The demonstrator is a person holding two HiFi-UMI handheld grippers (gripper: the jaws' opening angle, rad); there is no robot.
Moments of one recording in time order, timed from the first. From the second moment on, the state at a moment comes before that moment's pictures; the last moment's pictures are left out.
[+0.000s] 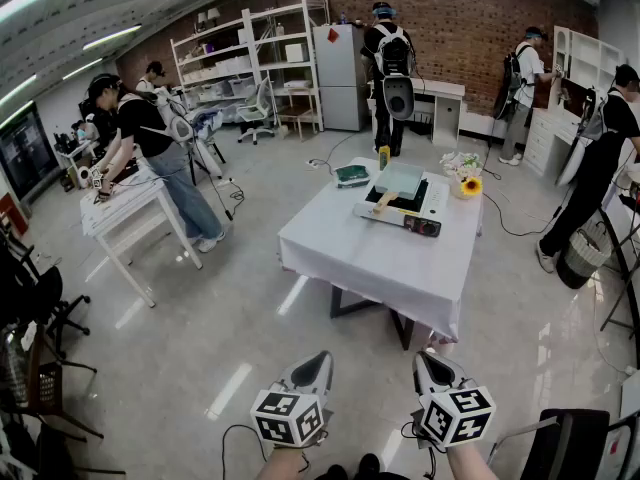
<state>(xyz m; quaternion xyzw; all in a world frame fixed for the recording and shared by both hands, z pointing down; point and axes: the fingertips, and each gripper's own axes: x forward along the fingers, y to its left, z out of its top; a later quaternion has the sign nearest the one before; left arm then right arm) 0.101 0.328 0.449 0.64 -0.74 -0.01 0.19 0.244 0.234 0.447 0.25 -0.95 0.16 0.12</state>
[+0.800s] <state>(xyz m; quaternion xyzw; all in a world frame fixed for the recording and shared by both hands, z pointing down) 0.105 0.325 0.445 0.64 -0.75 -0.01 0.17 0.245 0.229 0.438 0.25 -0.95 0.14 0.10</state>
